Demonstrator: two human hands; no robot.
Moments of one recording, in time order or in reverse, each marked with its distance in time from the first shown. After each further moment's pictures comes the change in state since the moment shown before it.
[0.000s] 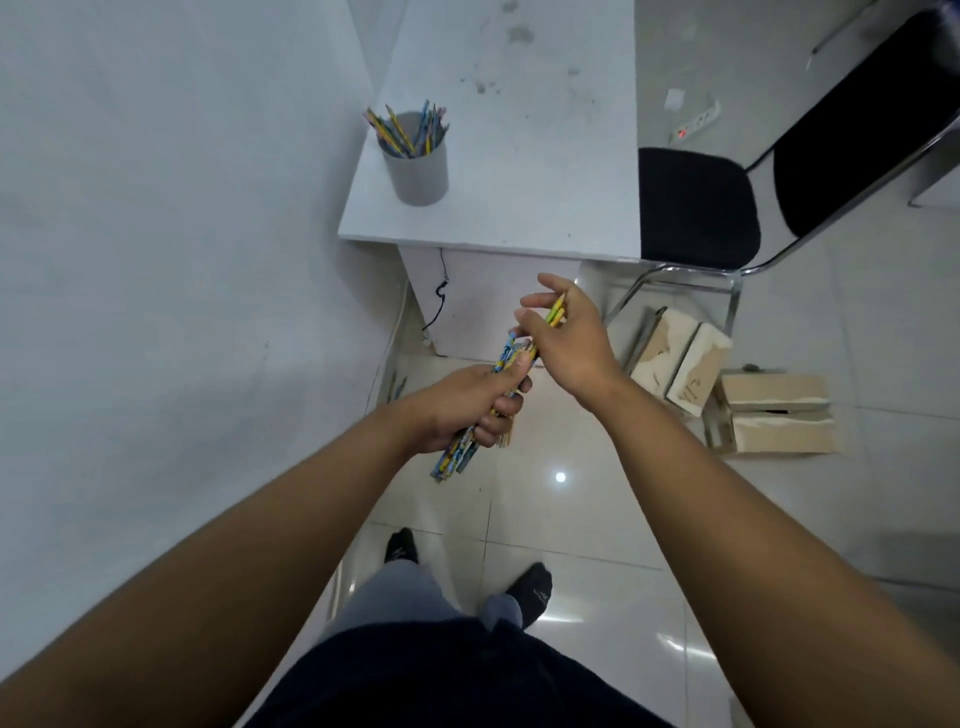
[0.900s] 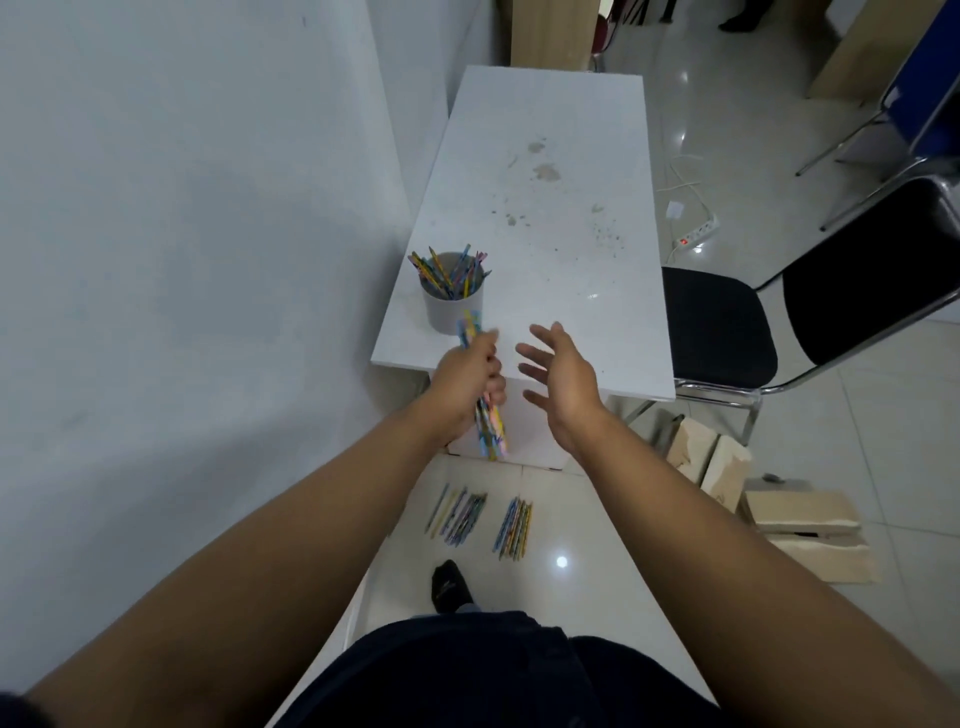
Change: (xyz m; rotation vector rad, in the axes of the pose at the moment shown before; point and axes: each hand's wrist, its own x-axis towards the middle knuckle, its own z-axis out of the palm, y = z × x) left_hand 0.077 0.171 -0.126 -0.404 0.454 0.256; right_hand 0.145 -0.102 0.080 0.350 0.034 0.318
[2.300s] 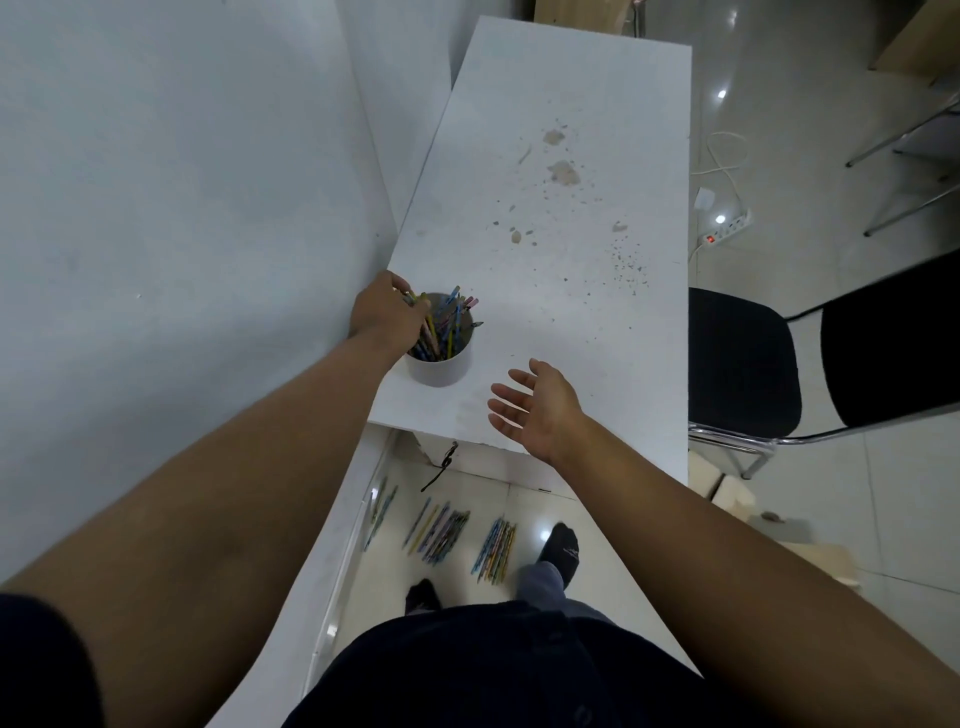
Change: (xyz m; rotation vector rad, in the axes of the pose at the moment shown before) left_hand 0.243 0.120 -0.060 0.876 0.446 0.315; right_hand 0.179 -0.042 0.019 0.199 0.003 0.484
